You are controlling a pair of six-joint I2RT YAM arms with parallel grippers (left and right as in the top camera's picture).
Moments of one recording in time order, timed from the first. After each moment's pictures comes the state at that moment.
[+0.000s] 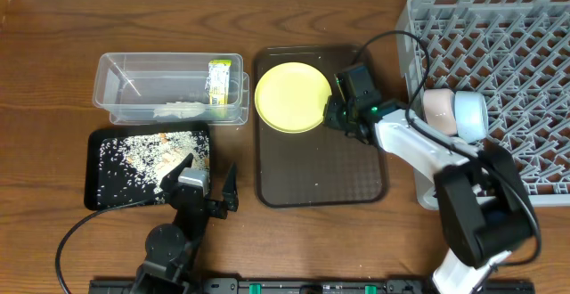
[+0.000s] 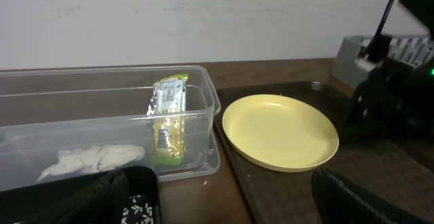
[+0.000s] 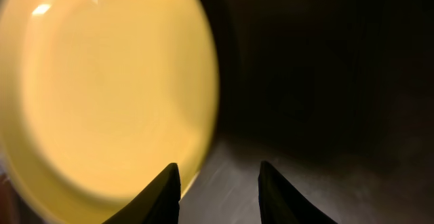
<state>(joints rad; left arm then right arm) -0.33 0.01 0.04 -0.14 -0.08 -0.09 0.45 1.88 1.11 -0.26 -0.06 0.67</state>
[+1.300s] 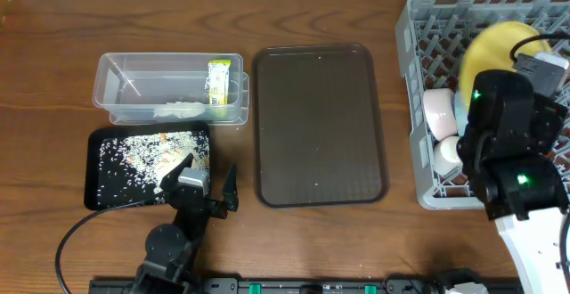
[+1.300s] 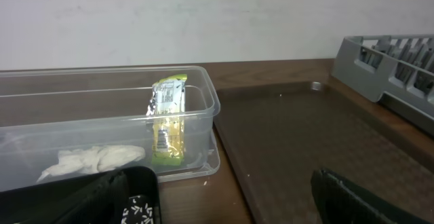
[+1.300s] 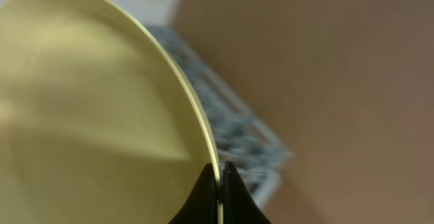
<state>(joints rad) -0.33 0.01 0.03 -0.14 -0.08 -0.09 0.17 1.09 1.11 -0.62 1.07 0.06</state>
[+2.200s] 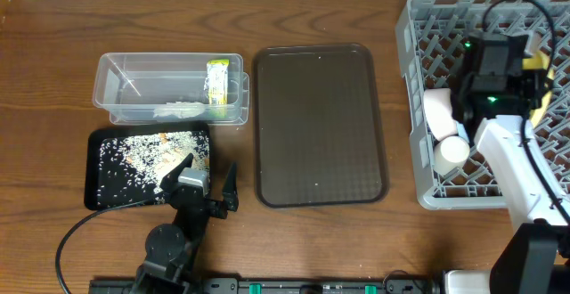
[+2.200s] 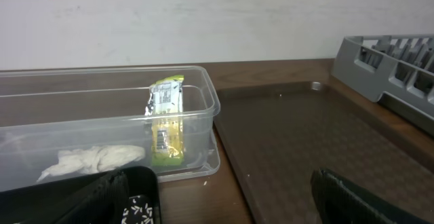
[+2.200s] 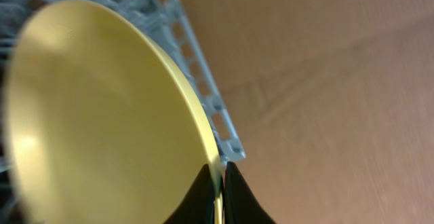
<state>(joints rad) -0.33 0.01 0.03 -0.14 -0.08 -0.09 0.01 1.56 1.10 -0.28 1.14 -0.34</state>
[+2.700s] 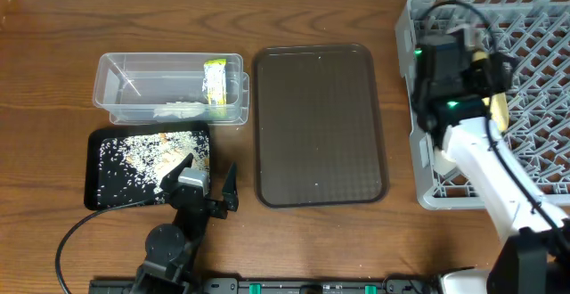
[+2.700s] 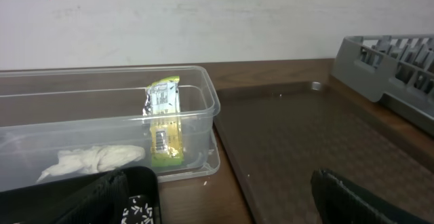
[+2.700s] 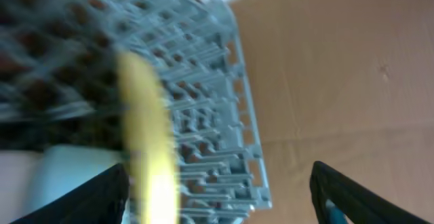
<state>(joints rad) -0.33 0.01 0.03 -0.14 -0.08 -0.09 0.25 1.53 1.10 -0.32 1.04 -0.41</state>
